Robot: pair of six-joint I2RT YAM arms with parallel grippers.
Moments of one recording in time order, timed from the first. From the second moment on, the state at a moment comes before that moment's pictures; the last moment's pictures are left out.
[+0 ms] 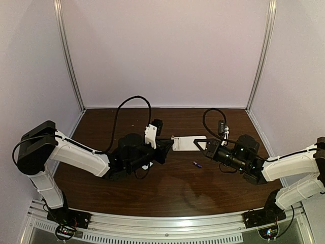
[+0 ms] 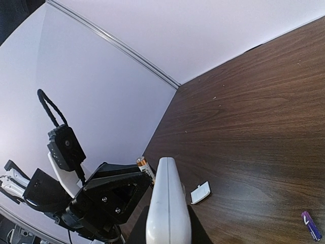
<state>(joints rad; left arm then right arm) -1.08 1.74 0.81 0.80 -0.25 -0.29 0.80 1.27 0.38 0.85 -0.09 0.91</state>
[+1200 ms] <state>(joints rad) -1.11 1.80 0.86 0.87 -0.28 -0.27 0.83 1.25 0.36 0.88 -0.03 0.95</state>
